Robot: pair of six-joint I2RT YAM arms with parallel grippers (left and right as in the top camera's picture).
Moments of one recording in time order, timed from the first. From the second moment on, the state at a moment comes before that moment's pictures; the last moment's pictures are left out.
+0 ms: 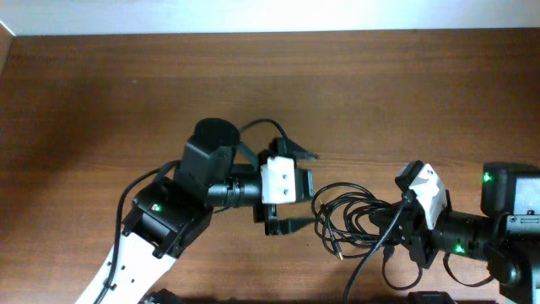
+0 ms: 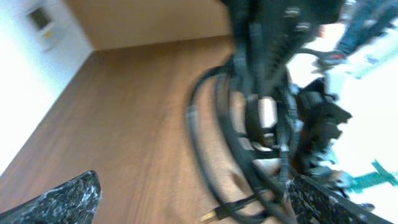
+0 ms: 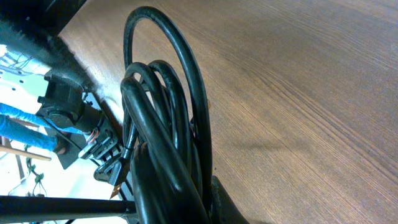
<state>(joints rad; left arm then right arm) -0.58 1.13 1.15 -0.58 0.82 0.63 -0.01 0.88 1.24 -1.40 -0.80 -0.53</state>
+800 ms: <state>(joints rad) -0.83 1.24 1.16 -0.45 0.81 0.68 0.00 0.86 1.24 -1.44 -0.85 -0.63</state>
